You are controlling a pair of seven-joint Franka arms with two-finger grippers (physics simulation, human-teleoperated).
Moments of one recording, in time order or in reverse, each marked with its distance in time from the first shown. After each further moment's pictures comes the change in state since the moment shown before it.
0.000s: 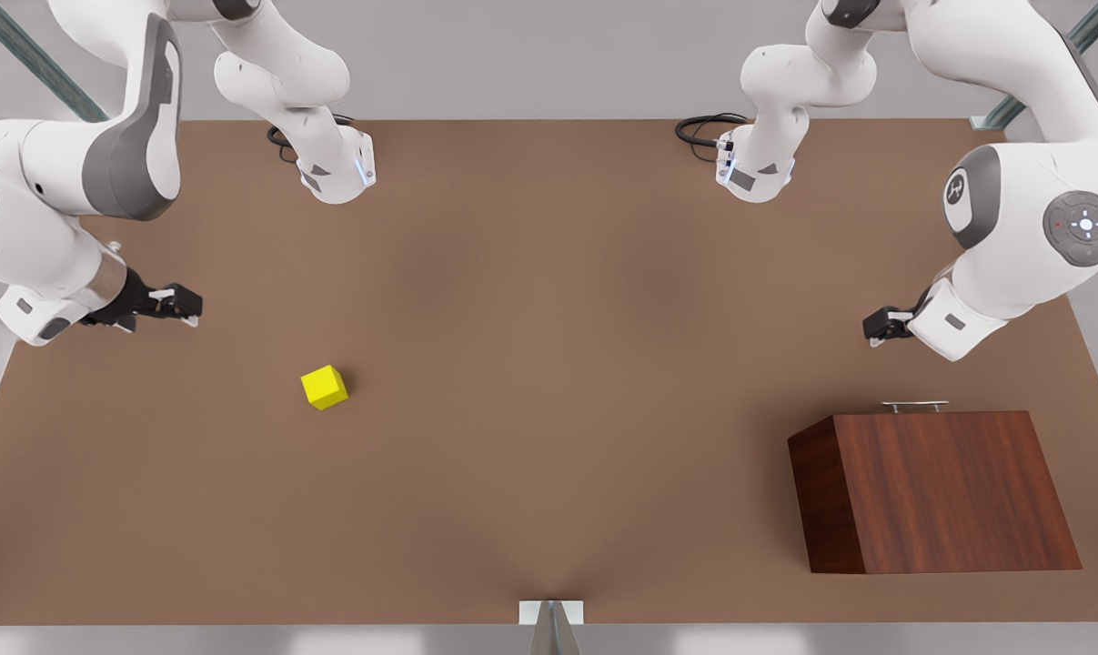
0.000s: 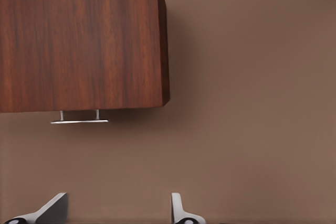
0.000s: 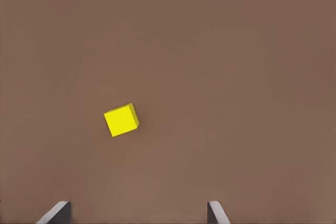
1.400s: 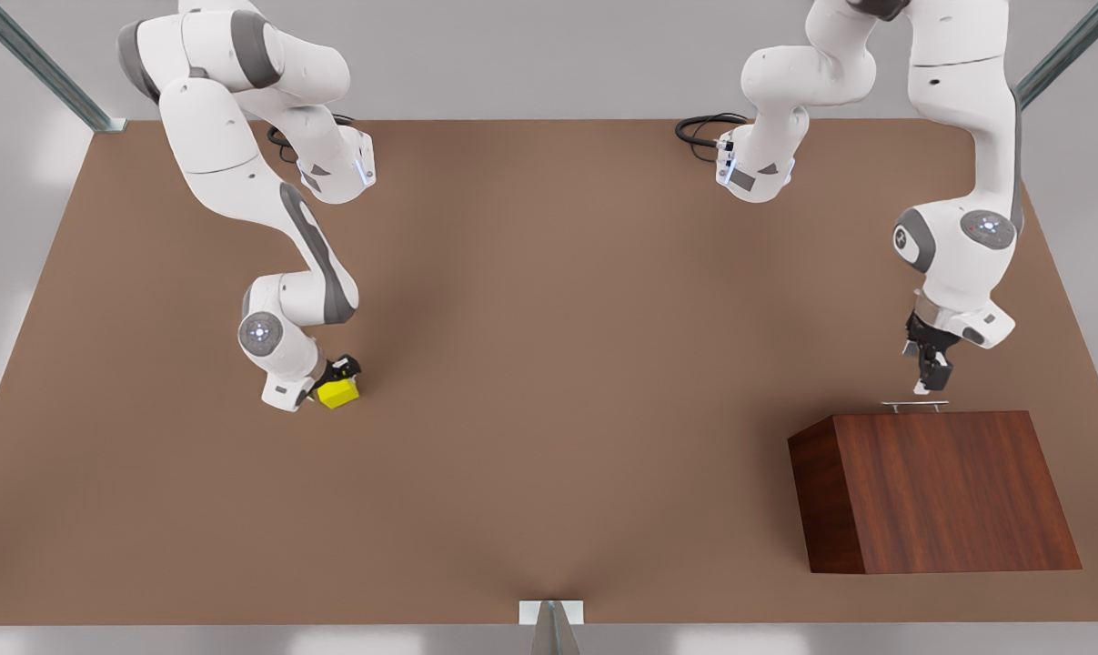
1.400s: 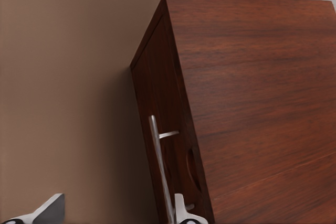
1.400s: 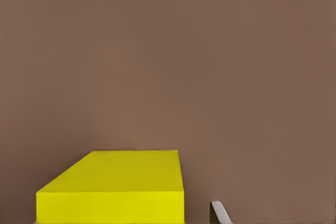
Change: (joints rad) left arm 0.073 -0.104 0.199 -0.894 0.030 1.228 -1.237; right arm 0.107 0.322 0.043 -0.689 0.042 1.061 -0.176
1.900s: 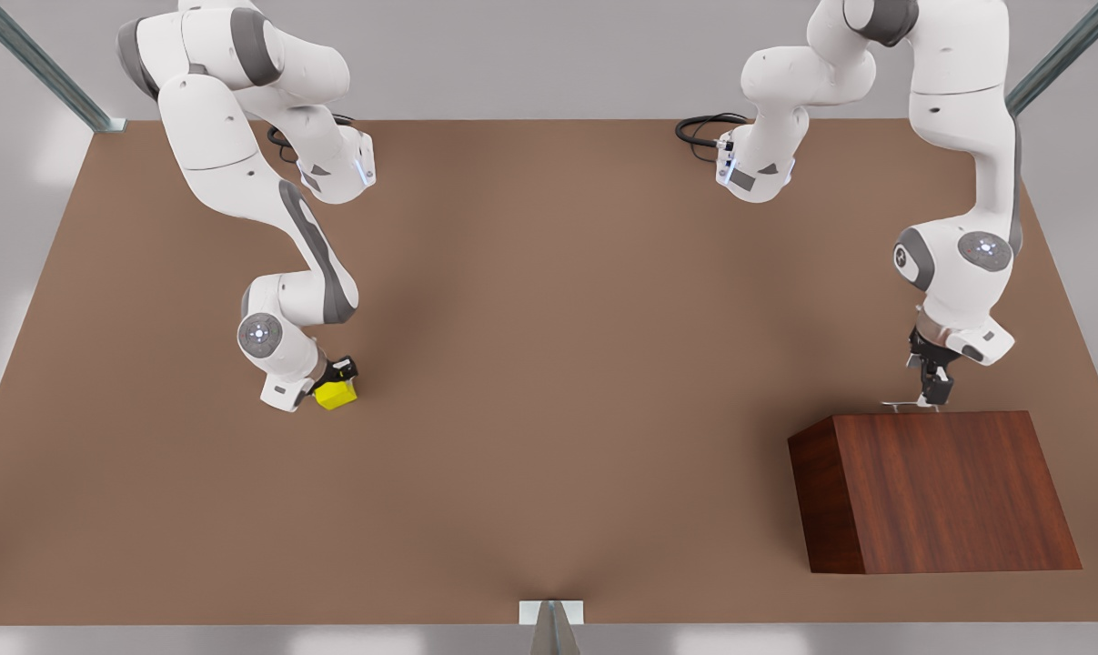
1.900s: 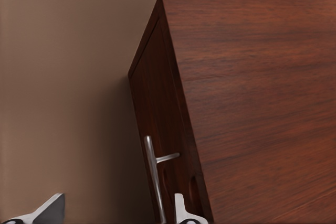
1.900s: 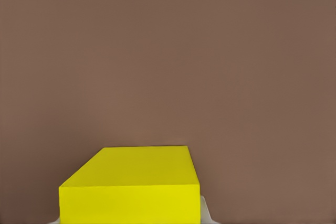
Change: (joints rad) left arm 0.029 0.109 0.000 0.057 0.006 0.036 0.008; right arm 0.000 -0.008 0.003 0.011 0.001 -0.034 0.039
